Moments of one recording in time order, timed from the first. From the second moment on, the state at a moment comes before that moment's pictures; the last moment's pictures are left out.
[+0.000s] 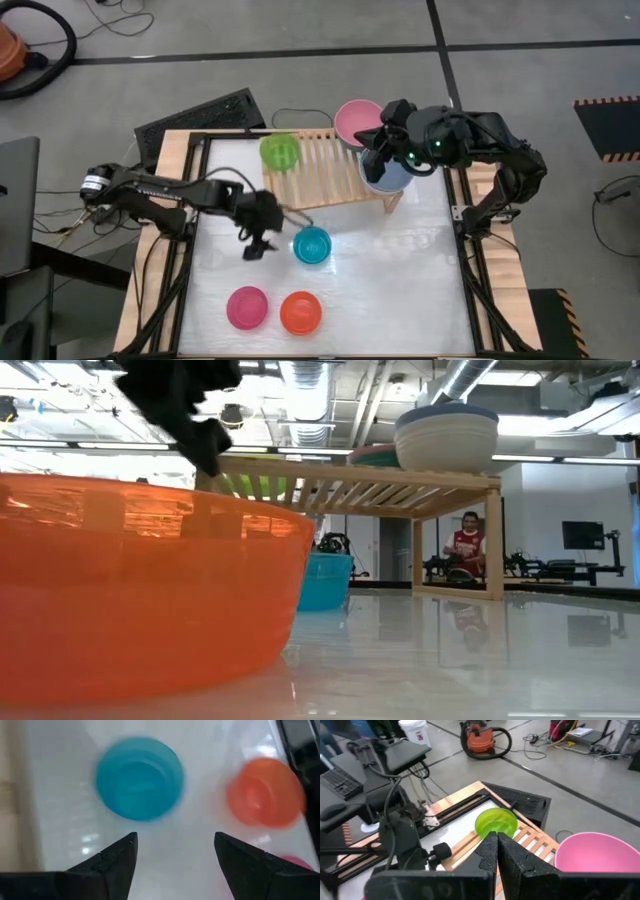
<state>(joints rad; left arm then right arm) -0.04 1.30 0.96 -0.65 0.22 -0.07 0.09 1.65 2.35 -1.17 0.55 0.45</state>
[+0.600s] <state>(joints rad) -0.09 1.31 0.96 -0.68 -0.22 -0.02 0.16 1.65 2.35 -1.18 0.55 0.46</state>
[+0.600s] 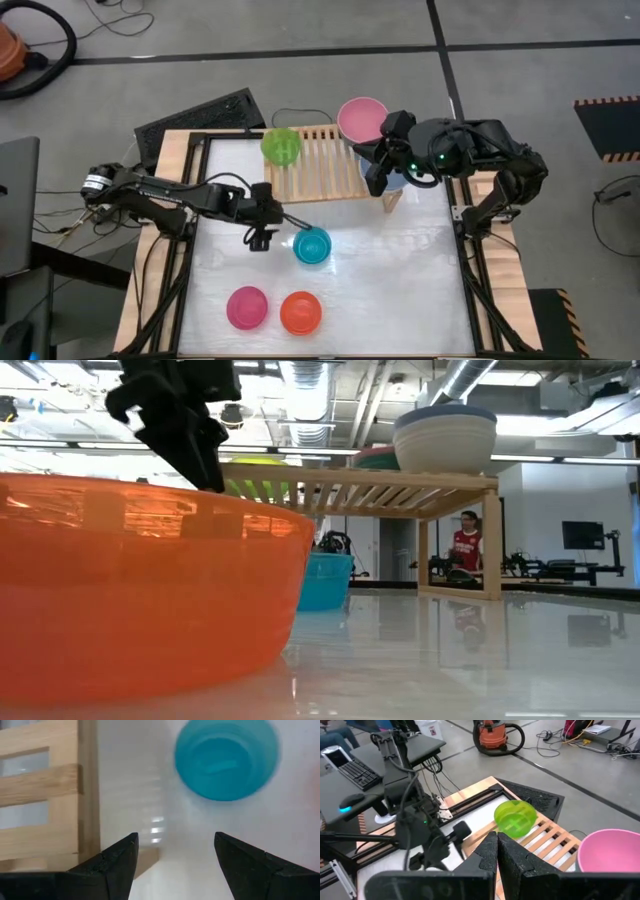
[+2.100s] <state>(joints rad) -0.19 1.68 1.02 -0.40 0.04 0.56 0.16 1.65 2.35 -1.30 0.52 0.51</state>
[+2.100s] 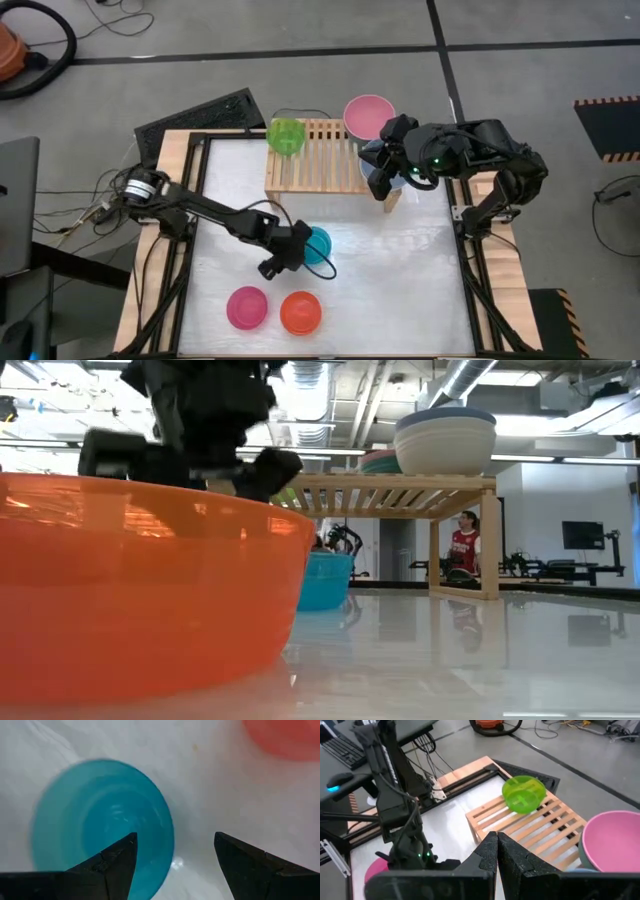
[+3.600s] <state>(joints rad) -0.35 1.20 1.11 -0.59 -0.69 0.30 0.16 1.82 2.35 -0.95 0.47 0.45</state>
